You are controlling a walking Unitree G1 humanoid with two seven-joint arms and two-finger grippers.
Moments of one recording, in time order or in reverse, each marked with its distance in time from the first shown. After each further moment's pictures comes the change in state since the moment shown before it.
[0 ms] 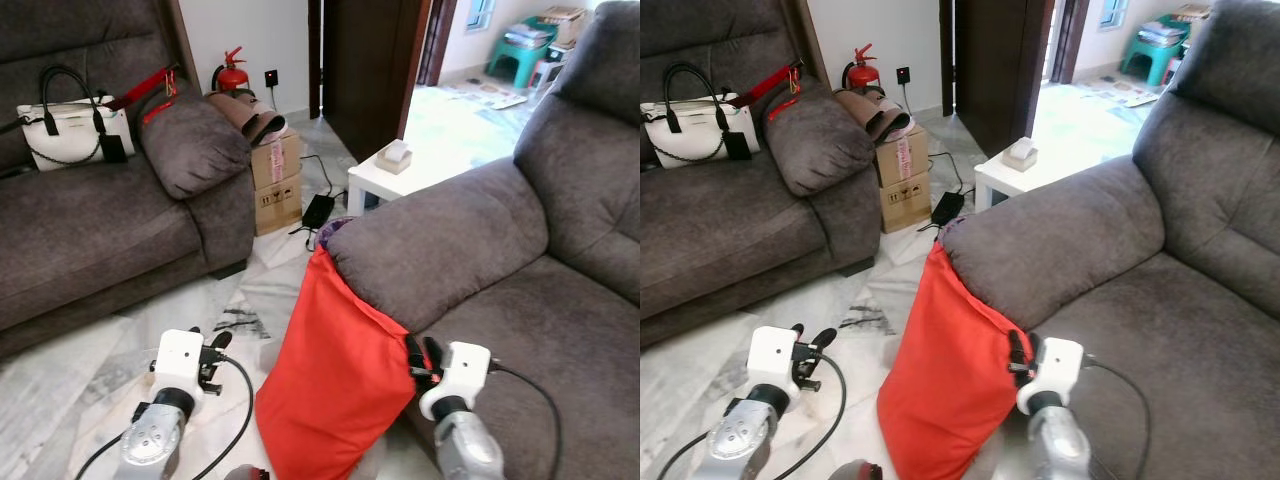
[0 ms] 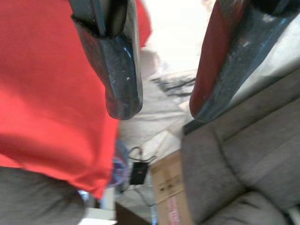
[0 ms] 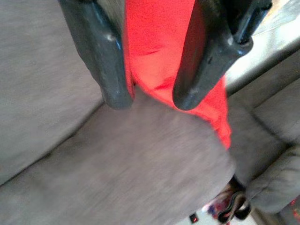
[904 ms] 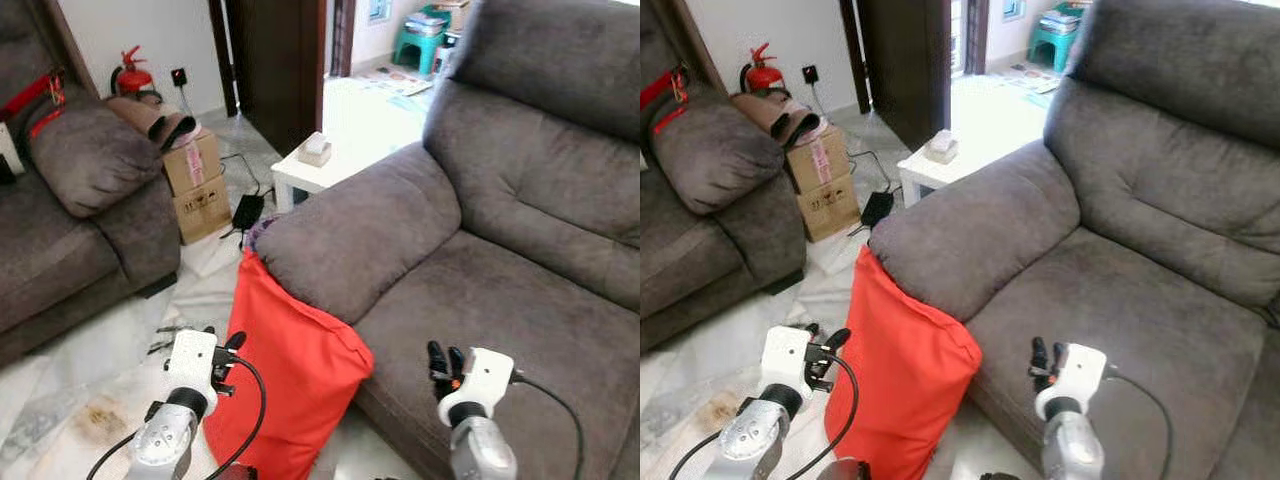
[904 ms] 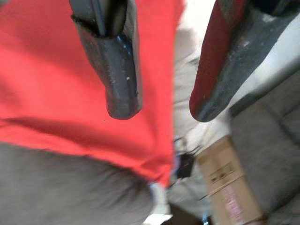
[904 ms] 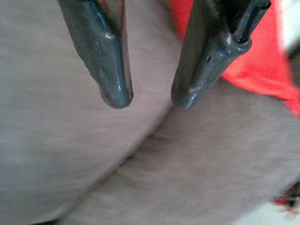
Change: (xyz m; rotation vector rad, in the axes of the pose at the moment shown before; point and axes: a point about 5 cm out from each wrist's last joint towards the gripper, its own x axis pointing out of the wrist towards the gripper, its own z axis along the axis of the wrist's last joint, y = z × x) left arm -0.001 0.007 0.001 0.021 -0.001 0.011; right arm 0.003 0.010 -0.006 0.048 0.020 -0.024
